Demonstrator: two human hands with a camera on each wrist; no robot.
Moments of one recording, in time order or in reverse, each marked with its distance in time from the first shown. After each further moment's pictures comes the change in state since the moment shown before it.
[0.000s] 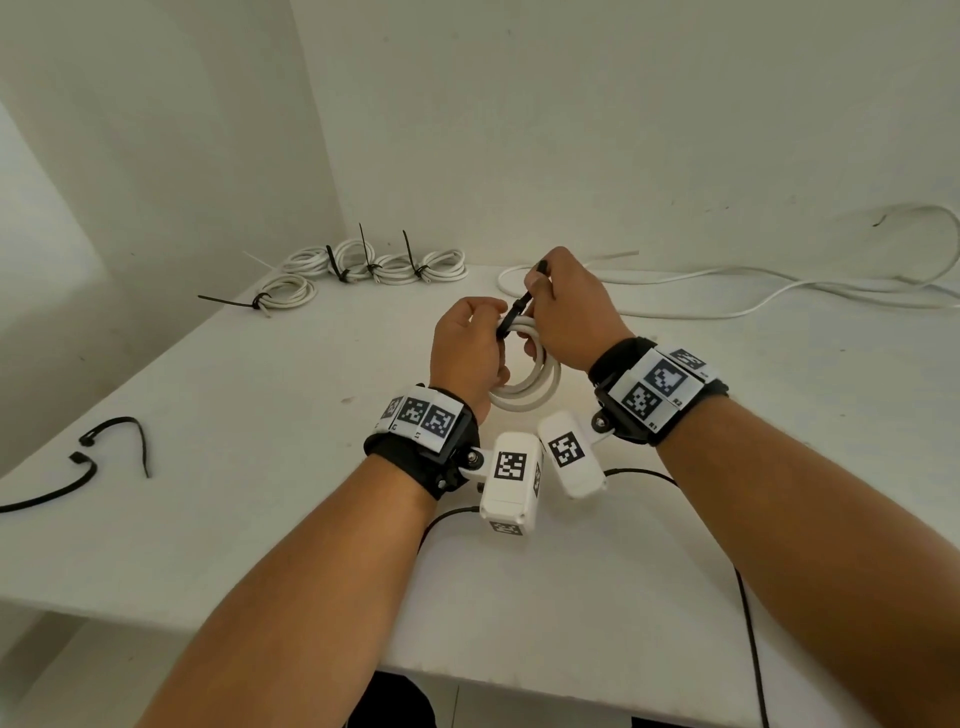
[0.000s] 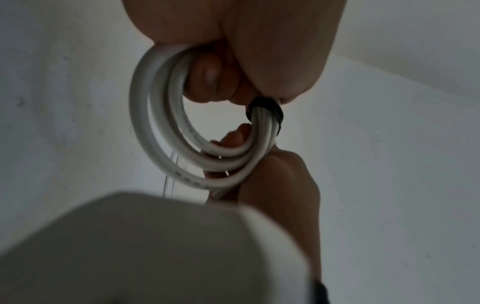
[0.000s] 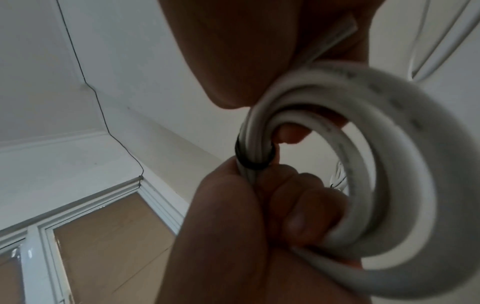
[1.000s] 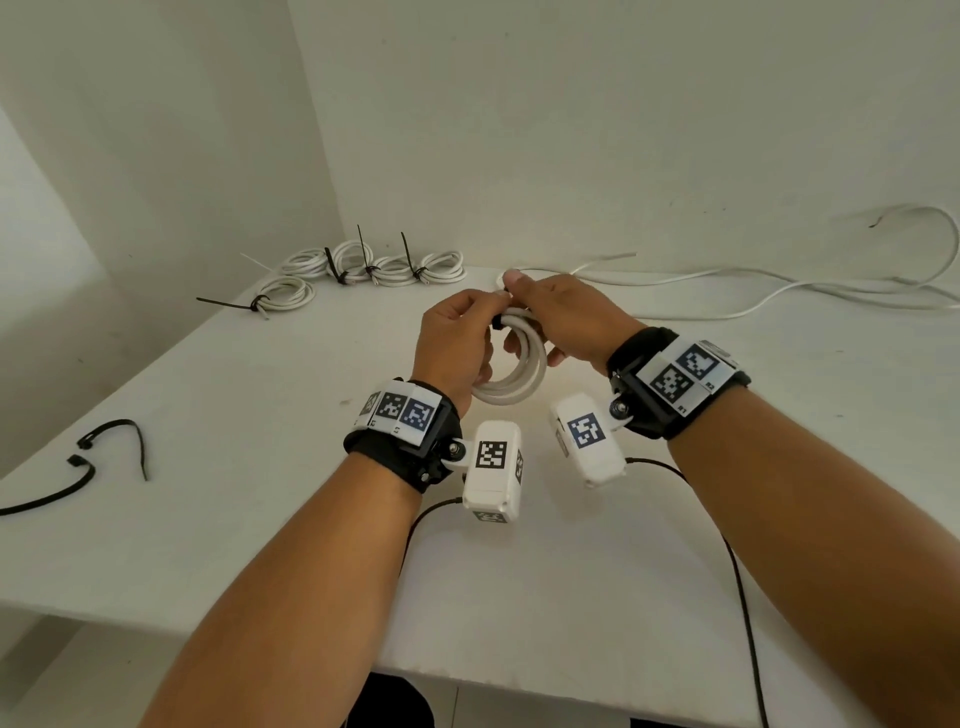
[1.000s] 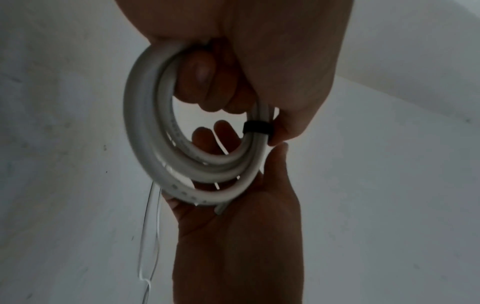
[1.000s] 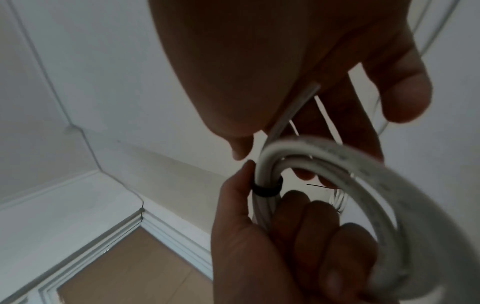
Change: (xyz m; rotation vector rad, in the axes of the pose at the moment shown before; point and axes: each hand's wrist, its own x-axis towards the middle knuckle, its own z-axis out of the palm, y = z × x) left_hand -0.001 0.014 -0.010 0.027 -0.090 0.038; right_hand -0.001 -0.002 -0.014 0.019 -0.325 0.065
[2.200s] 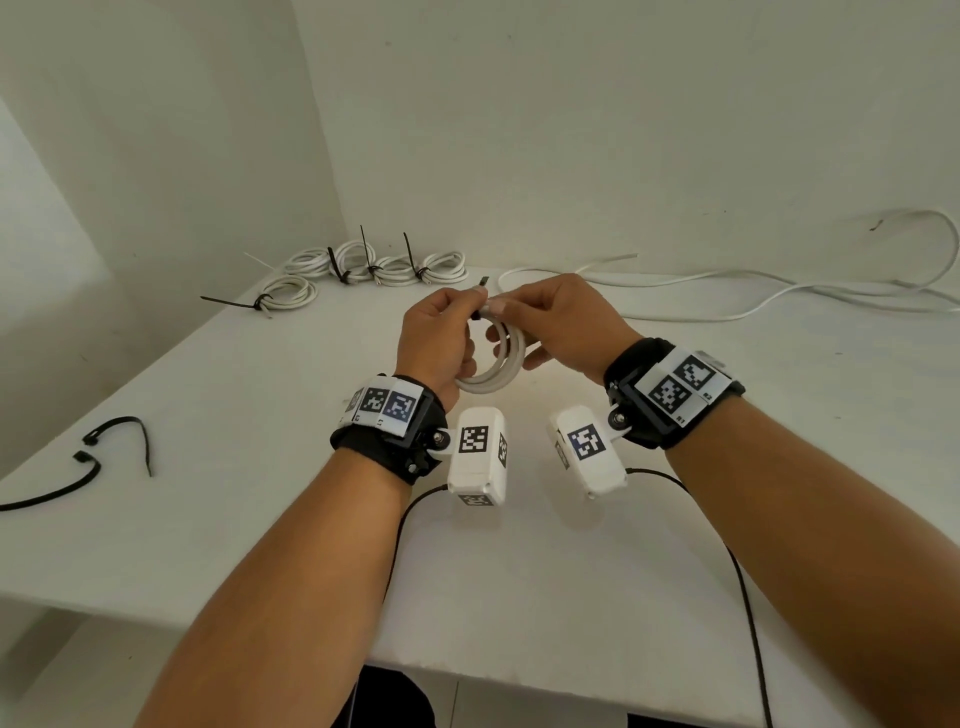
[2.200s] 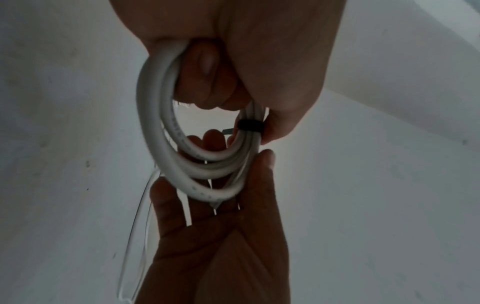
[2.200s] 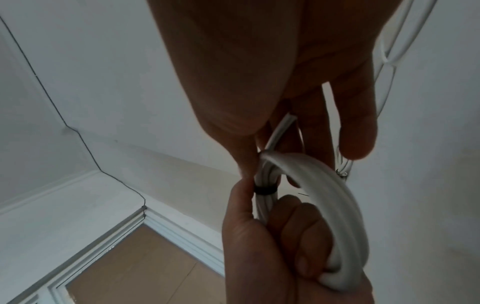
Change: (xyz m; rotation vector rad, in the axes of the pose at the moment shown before) left_hand 0.008 0.004 -0.012 -0.036 0.109 -0.058; right_hand -0.009 0.001 0.007 0.173 0.011 -0.092
